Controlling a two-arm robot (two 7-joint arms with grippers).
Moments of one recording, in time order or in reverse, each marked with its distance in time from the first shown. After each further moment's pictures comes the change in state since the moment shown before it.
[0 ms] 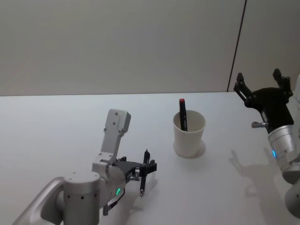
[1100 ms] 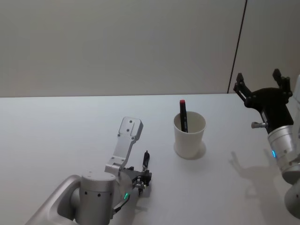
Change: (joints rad) left arm -0.036 -0.061 0.022 0.091 0.093 0.097 0.022; right arm 0.000 0.000 0.000 0.000 0.000 0.000 0.000
